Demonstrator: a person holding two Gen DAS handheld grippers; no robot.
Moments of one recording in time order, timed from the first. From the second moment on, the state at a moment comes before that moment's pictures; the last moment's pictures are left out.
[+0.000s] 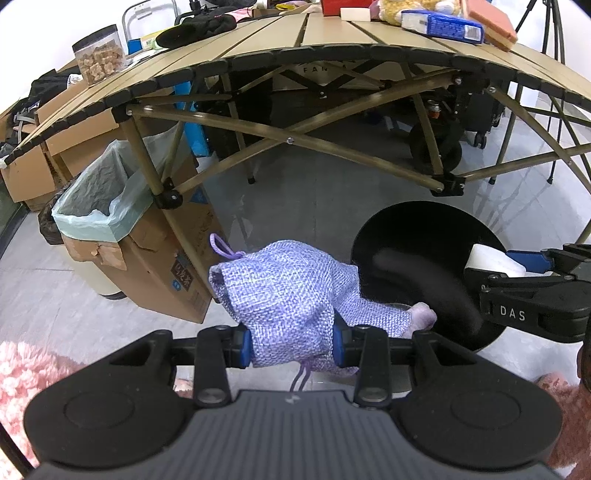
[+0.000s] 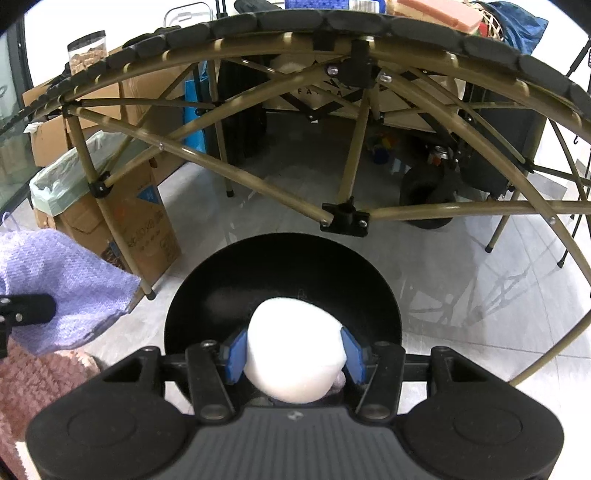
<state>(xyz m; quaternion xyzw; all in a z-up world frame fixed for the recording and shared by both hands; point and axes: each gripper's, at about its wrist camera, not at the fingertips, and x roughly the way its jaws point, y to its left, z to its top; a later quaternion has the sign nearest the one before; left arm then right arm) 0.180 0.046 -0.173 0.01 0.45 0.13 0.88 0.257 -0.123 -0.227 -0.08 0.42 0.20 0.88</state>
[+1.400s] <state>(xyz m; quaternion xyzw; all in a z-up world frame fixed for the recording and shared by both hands) 0.197 0.049 -0.182 0.02 0.47 0.14 0.87 0.273 -0.137 -0.223 -0.07 0.43 0.17 0.89</state>
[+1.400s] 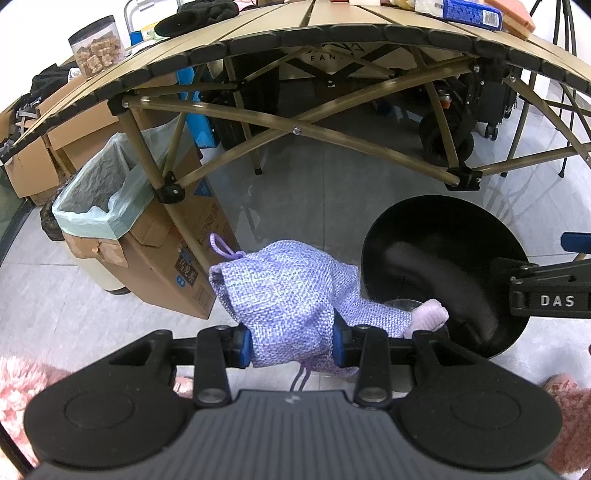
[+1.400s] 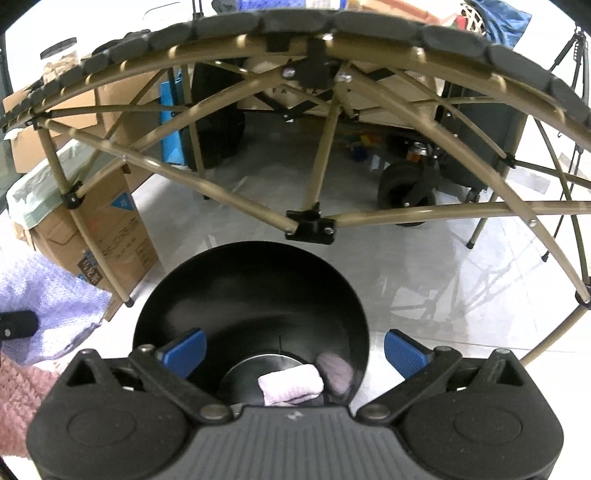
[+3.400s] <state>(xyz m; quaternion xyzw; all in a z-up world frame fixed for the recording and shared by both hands) 0.301 -0.043 -0.225 0.04 0.49 0.03 0.87 0.294 -0.234 -0.176 0.02 0.42 0.05 0.91</state>
